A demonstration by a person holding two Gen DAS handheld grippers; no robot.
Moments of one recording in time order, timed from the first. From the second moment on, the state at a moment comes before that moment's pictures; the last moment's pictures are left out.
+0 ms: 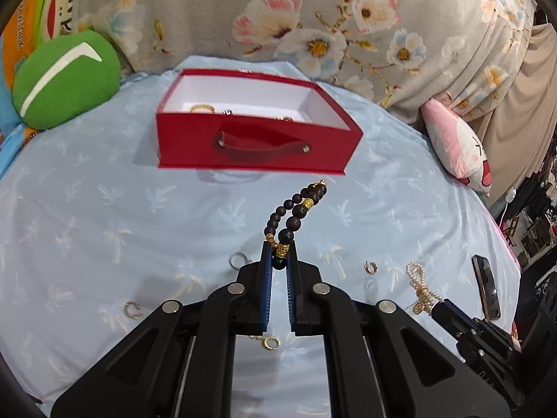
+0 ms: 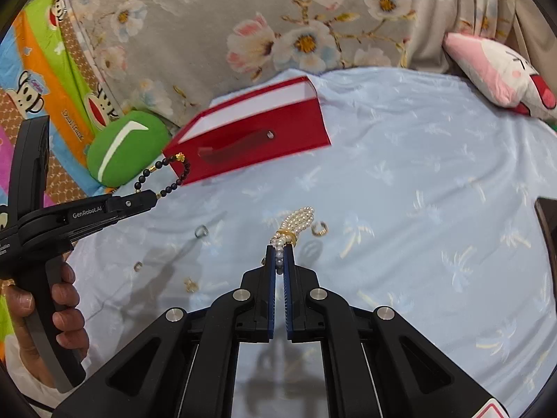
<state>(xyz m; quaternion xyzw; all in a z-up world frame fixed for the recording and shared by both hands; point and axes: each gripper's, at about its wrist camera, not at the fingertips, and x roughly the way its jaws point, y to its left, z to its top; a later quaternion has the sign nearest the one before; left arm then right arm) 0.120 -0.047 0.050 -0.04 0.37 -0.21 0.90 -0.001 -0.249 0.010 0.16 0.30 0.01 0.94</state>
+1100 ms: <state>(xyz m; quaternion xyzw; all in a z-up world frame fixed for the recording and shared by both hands) 0.361 -0.066 0.123 0.02 0.30 -0.13 0.95 0.325 -0.286 0.094 0.12 0.28 0.05 0.95</state>
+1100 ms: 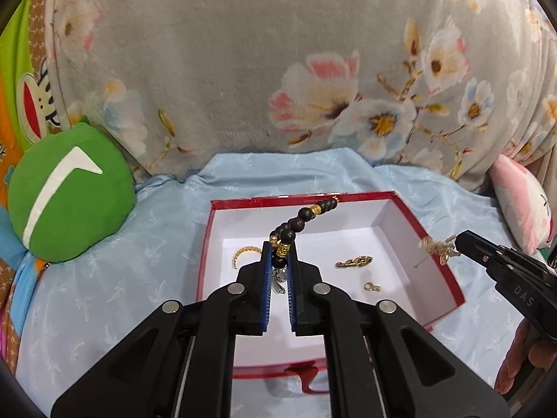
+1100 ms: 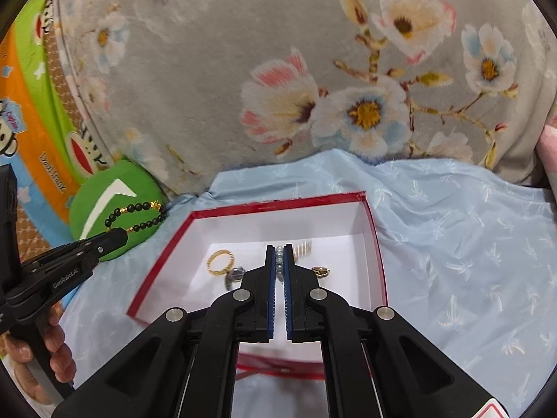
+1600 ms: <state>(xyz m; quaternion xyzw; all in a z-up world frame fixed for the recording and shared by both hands) 0.421 -0.085 0.065 0.04 0.35 -0.11 0.93 0.382 -0.292 0.040 0.11 0.32 0.03 0.94</state>
